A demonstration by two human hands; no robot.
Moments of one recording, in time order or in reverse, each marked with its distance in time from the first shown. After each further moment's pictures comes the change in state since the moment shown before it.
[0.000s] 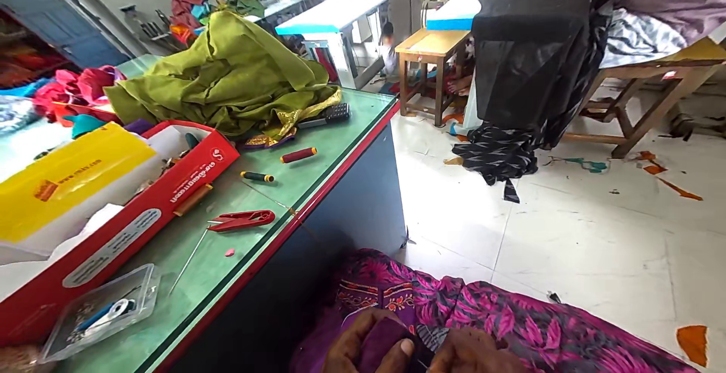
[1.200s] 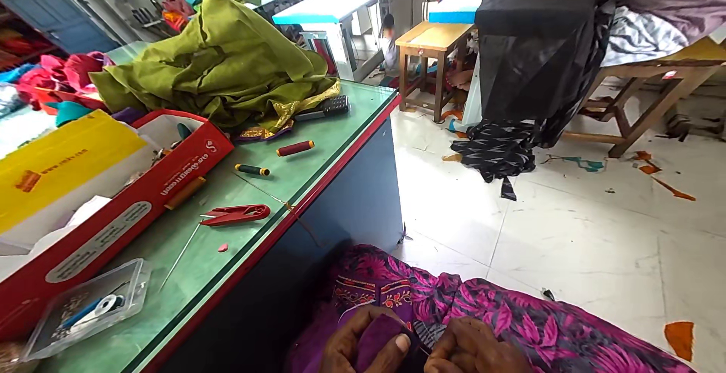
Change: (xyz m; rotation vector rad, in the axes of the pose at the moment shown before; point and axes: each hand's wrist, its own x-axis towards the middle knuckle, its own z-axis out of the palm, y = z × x) left_hand 0.002 -0.003 0.001 -0.100 0.005 0.007; right_hand 0.003 0.005 -0.001 -0.051 0.035 0.006
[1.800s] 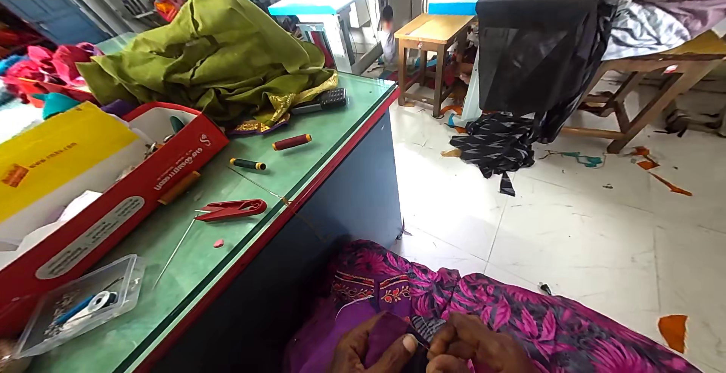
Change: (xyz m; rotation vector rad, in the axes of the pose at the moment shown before) left_hand -0.003 -0.005 -0.001 0.000 -0.077 -0.132; right_hand 0.001 0.011 0.001 0.058 0.042 -0.033
